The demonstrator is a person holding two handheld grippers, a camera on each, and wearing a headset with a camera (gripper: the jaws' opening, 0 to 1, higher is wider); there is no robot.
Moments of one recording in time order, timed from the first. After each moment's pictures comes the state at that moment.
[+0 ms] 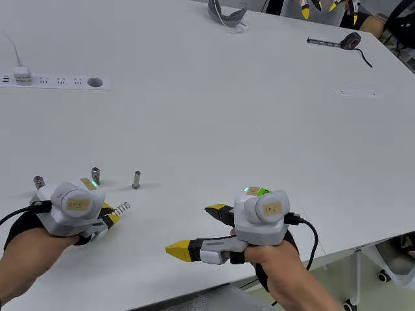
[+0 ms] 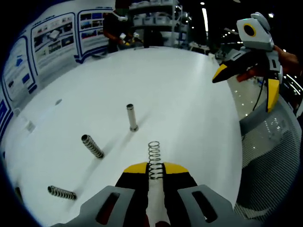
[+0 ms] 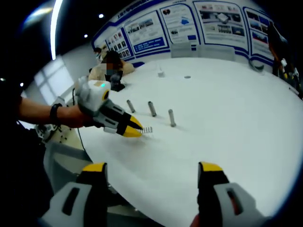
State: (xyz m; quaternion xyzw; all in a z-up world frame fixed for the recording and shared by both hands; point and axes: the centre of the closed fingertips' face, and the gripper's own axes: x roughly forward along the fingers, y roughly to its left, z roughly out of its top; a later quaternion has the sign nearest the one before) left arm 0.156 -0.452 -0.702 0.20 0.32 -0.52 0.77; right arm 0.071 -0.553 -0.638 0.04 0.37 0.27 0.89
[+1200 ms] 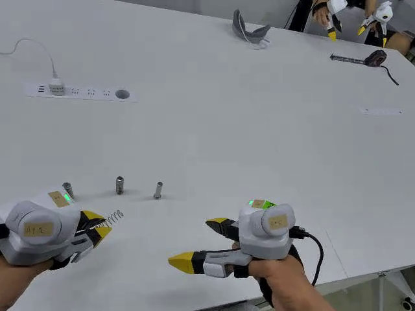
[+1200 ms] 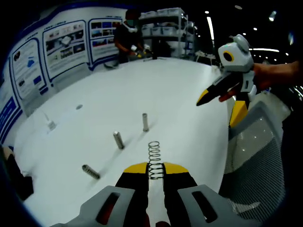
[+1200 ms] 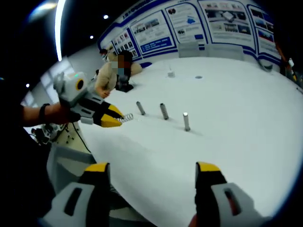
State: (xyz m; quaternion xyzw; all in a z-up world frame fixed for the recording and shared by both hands) left arm 0.139 -0.396 -0.640 0.18 0.29 -0.50 0.80; right arm 0.082 -0.519 -0.643 0.05 0.37 0.31 0.88
